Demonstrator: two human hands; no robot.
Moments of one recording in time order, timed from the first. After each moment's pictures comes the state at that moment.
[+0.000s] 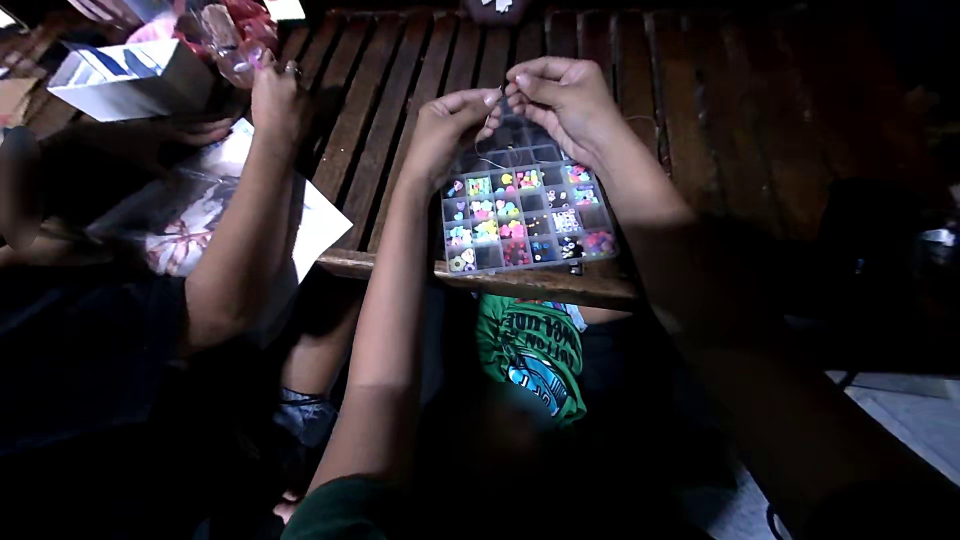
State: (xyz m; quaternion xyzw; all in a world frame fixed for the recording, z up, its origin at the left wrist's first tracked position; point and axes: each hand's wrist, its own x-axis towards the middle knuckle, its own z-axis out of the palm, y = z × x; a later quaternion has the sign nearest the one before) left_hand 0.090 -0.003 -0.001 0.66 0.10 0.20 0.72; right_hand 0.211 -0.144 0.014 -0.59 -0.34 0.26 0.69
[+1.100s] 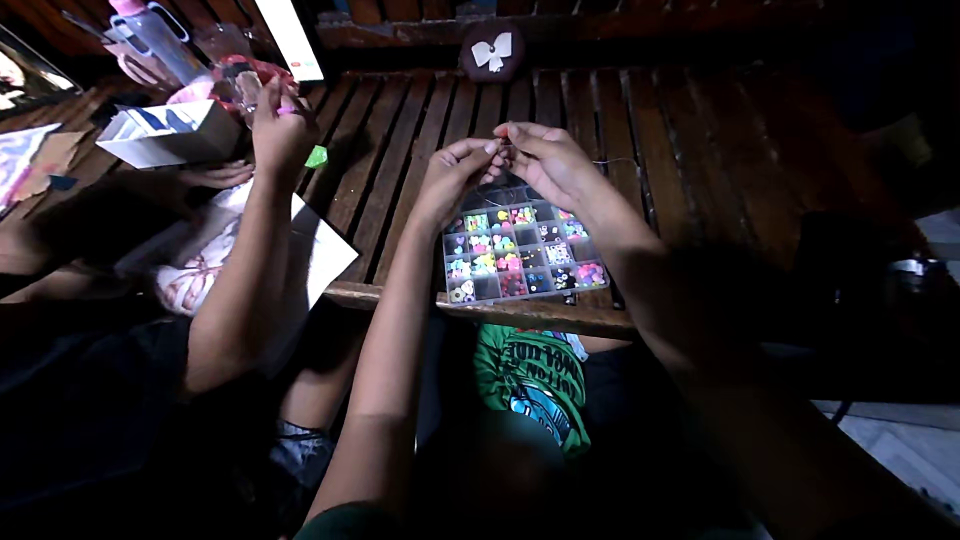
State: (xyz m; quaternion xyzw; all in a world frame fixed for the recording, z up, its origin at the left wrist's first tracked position) left_hand 0.090 -0.009 -0.006 0.64 0.04 0.21 0.74; right_hand 0.200 -0.144 0.009 -0.51 -0.30 0.34 0.73
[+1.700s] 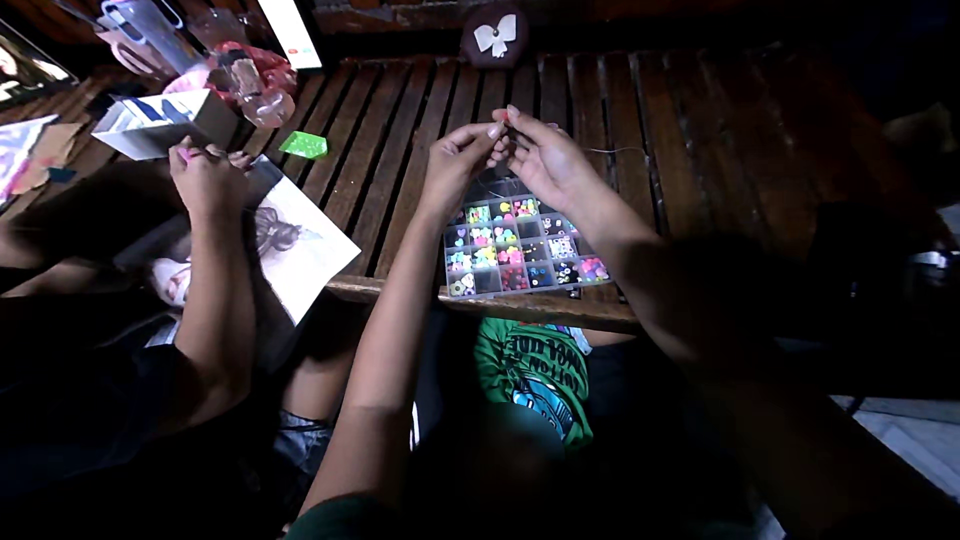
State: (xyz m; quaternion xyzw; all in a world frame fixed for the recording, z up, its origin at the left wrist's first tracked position) left_hand 0.097 -0.013 -0.011 0.63 0.05 0.26 0.73; right_hand 0.187 -0.134 0.005 -0.47 -0.22 0.35 0.78
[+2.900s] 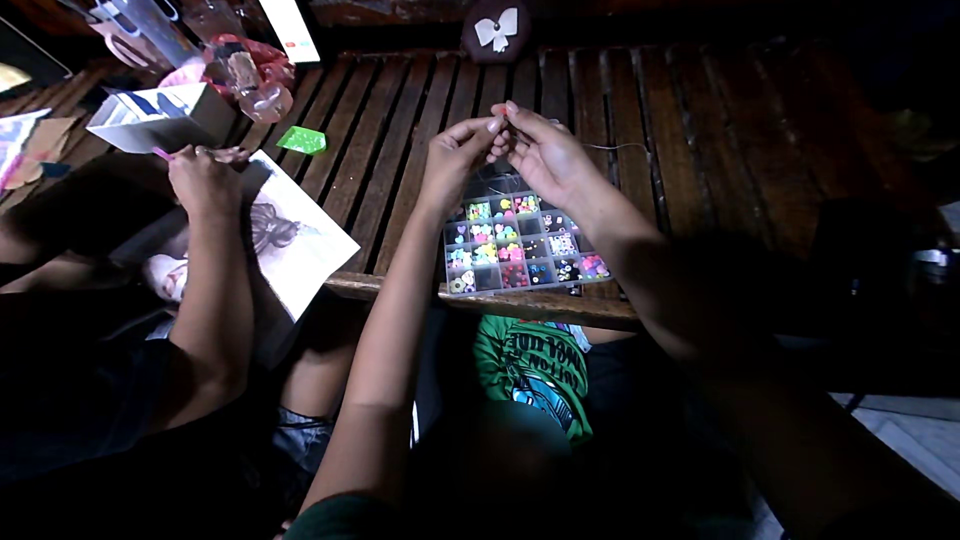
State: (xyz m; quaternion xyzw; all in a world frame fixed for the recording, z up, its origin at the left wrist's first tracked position) left_hand 0.097 -0.014 -0.009 0.62 0.06 0.27 0.73; right_hand 0.185 -0.133 0.008 -0.46 -0.21 0.35 0.79
